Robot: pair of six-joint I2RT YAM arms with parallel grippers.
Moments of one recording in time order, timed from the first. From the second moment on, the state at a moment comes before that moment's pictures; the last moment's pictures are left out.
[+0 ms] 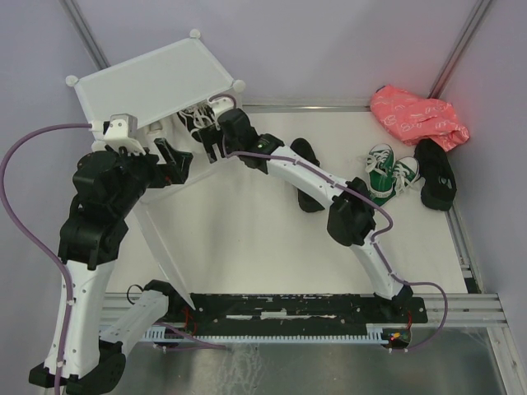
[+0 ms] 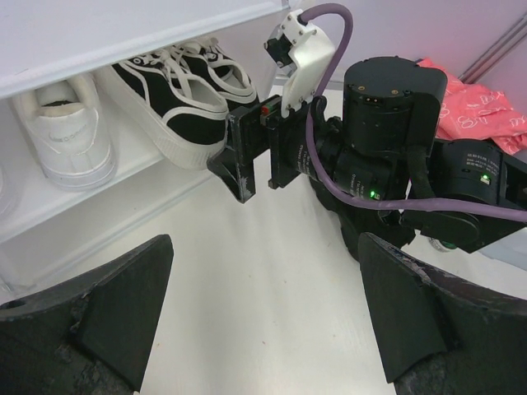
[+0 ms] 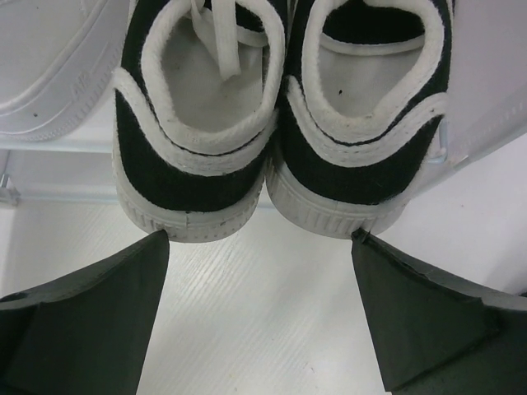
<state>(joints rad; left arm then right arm) -0.21 0.84 1.36 -0.73 0.05 -0.28 0.85 2.30 2.25 -0.41 0.21 0.16</state>
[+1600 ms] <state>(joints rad) -0.21 0.87 1.31 -0.75 -0.03 -0.28 0.81 2.14 1.96 -0.12 0.09 0.20</state>
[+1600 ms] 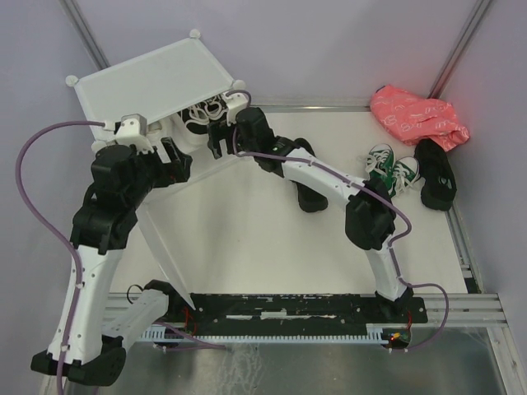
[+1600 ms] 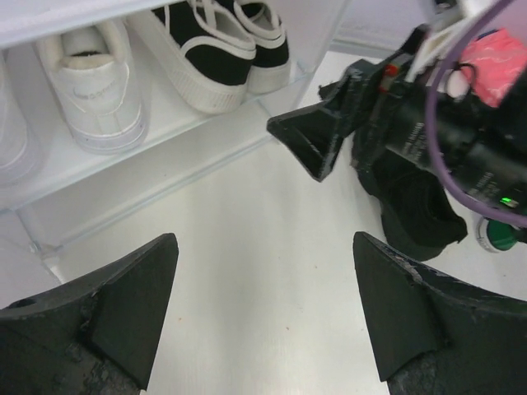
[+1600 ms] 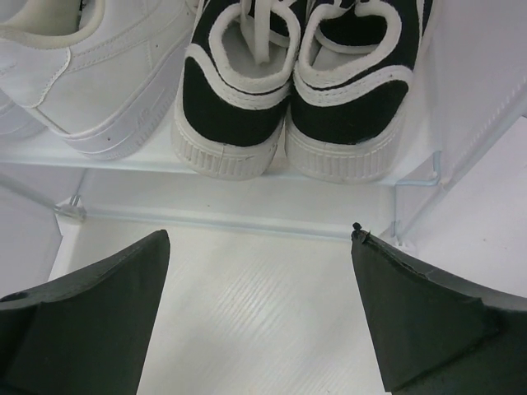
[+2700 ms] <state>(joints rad) -0.21 1.20 0.99 0.03 -0.58 -0.19 0.47 2.06 1.66 -0.03 -0.21 0.35</state>
